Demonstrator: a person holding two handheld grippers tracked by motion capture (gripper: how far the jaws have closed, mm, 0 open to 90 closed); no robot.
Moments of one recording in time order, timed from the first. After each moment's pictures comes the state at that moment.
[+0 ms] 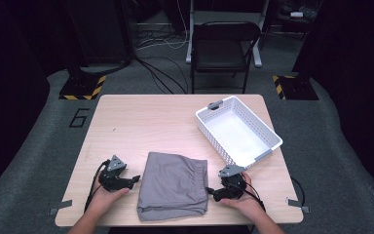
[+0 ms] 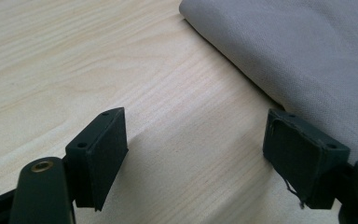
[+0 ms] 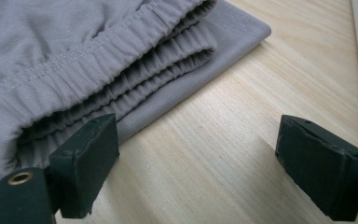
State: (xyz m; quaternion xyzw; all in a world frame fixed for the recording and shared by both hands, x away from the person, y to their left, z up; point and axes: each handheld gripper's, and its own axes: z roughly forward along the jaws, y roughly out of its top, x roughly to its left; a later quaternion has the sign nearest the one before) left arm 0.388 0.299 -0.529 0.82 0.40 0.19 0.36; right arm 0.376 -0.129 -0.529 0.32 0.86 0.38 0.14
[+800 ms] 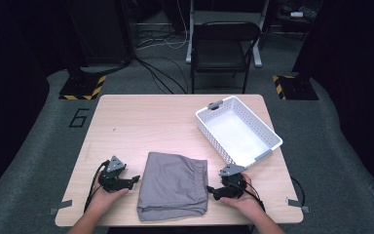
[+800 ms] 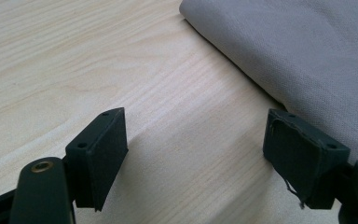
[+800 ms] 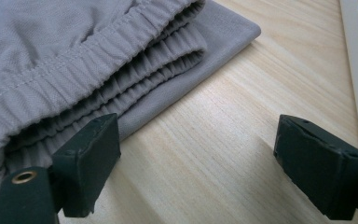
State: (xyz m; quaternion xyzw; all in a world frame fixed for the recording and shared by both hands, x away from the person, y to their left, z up) left arm 0.387 0.301 -0.529 0.82 0.40 0.18 0.37; right arm 0.377 -0.130 -0.529 0.33 0.85 0.37 0.15
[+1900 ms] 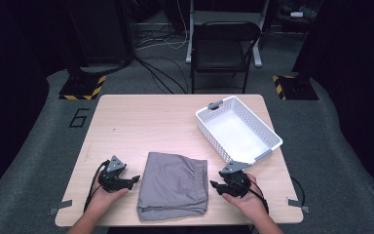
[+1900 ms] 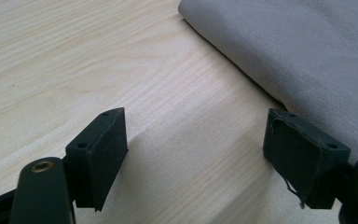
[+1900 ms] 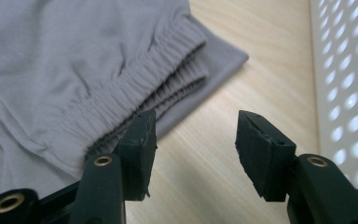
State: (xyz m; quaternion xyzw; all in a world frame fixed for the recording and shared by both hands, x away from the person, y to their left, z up) left arm 0.388 0.301 -0.529 0.82 0.40 0.18 0.37; right arm 0.361 -0.128 -0.481 0.35 0.85 0.36 0.15
